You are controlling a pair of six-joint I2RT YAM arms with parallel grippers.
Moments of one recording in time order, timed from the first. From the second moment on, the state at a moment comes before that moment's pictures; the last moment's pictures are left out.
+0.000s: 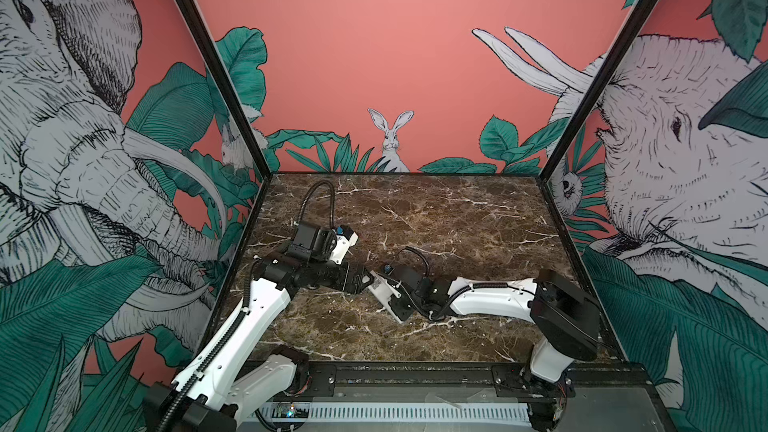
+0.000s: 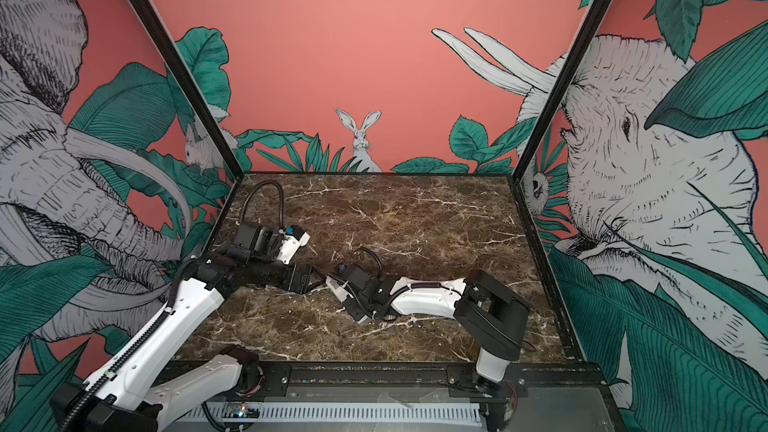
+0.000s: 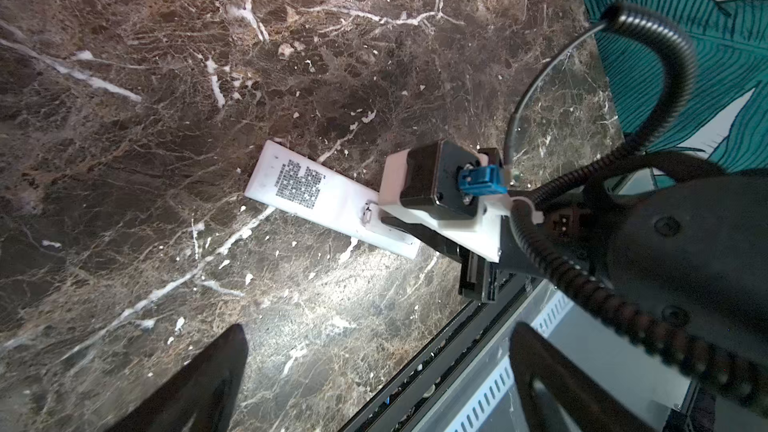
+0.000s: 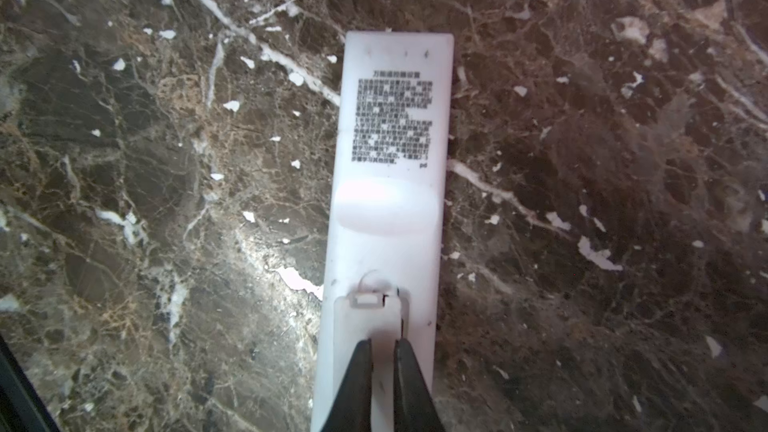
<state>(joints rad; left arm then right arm) -0.40 1.00 0.94 -0.94 0.49 -0.13 1.11 1.71 0.98 -0.26 0.06 0.26</state>
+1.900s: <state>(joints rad) -0.40 1.03 0.84 -0.80 0.56 -0.26 1.14 1.55 0.92 -0.47 -0.02 0.31</state>
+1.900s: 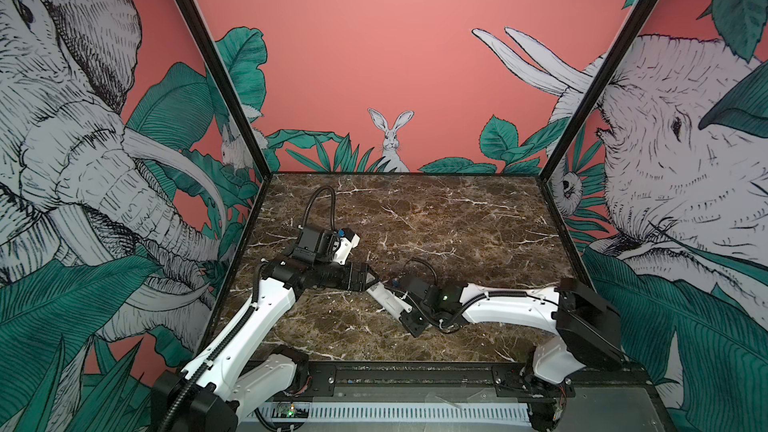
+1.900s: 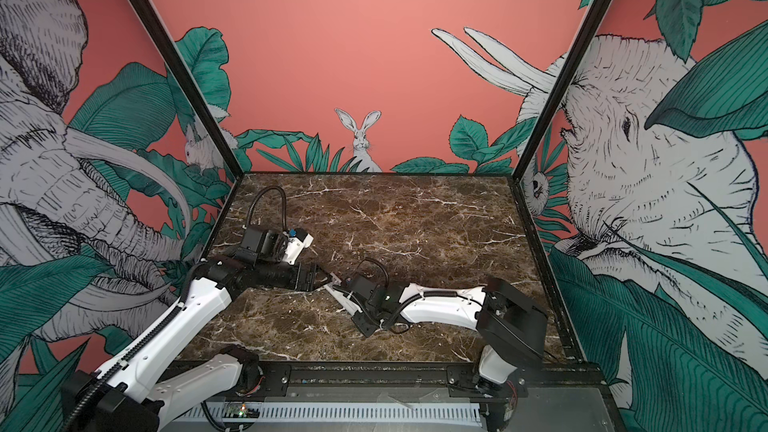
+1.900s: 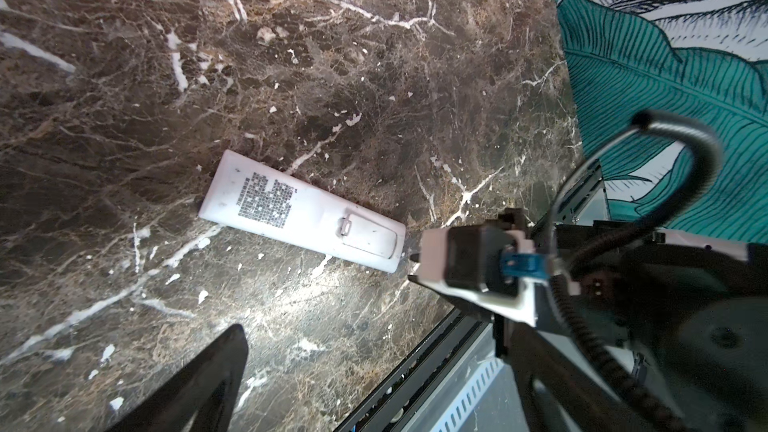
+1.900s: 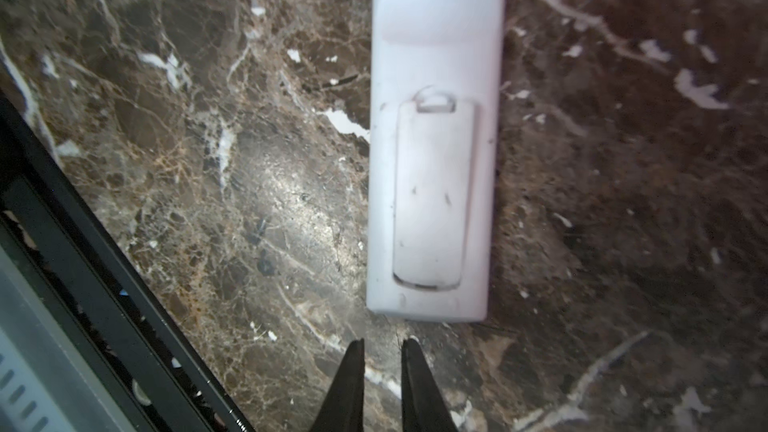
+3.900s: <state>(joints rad) -0.60 1.45 0.64 -0.20 0.68 -0.39 0.97 1.42 0.80 -0.48 0.02 0.39</state>
